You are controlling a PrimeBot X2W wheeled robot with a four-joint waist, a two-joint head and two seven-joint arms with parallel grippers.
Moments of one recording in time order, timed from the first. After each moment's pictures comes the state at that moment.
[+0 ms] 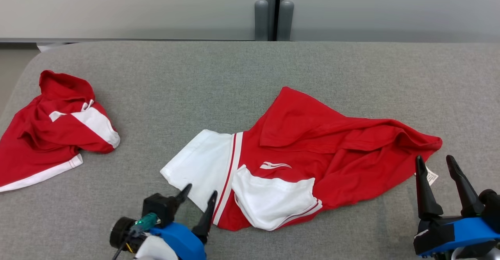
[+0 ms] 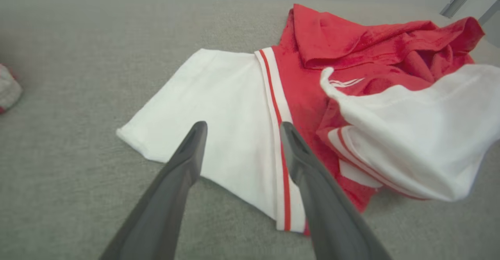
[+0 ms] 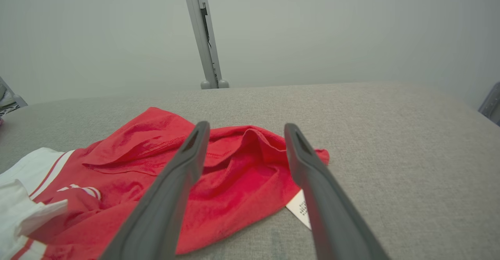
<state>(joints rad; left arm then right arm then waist) -0.17 0.22 -0.48 0.37 -0.41 -0.09 -0.05 0.03 -0.05 -0.15 -0.04 0.17 0.13 -0.06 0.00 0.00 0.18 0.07</state>
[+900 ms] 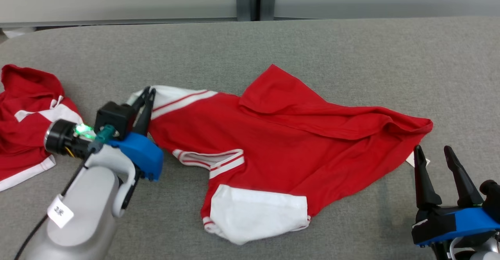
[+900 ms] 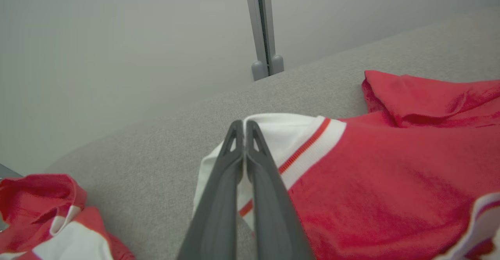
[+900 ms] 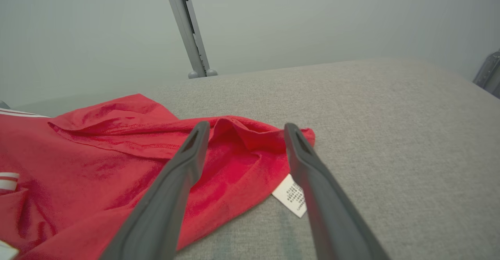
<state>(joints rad) -0.52 0.35 -0.48 0.44 -0.31 -0.01 -0.05 -0.02 -0.05 -0.14 -0.01 0.22 0.13 -0.06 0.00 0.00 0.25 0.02</state>
